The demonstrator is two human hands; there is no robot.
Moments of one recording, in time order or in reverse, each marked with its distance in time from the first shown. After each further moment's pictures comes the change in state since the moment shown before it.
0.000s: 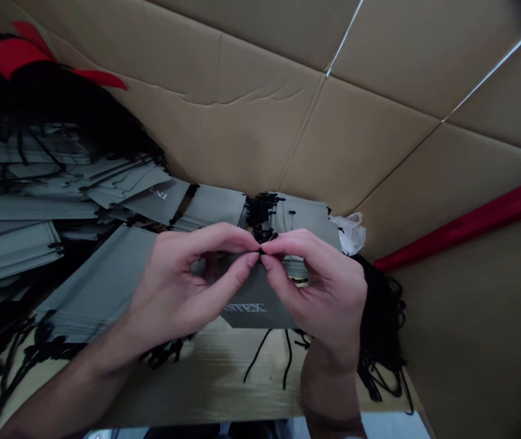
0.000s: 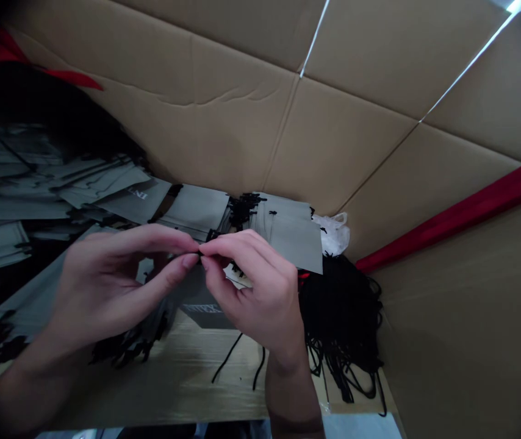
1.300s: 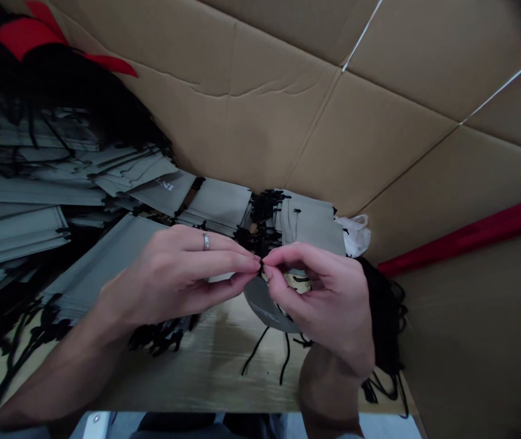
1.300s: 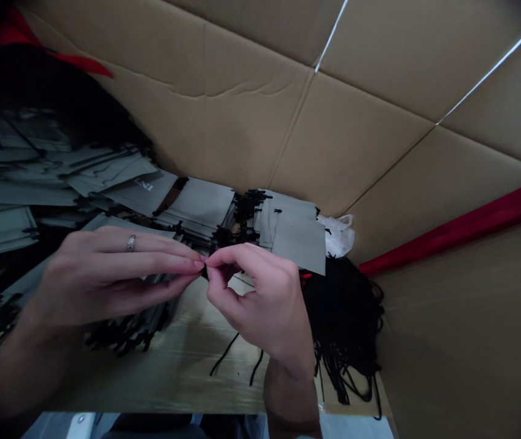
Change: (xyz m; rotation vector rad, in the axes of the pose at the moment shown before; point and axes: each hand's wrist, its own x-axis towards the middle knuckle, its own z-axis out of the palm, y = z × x) left_hand -0.003 -0.020 -0.021 0.222 -0.144 0.432; right_hand -0.004 -0.007 -0.008 -0.061 -0.146 0.131
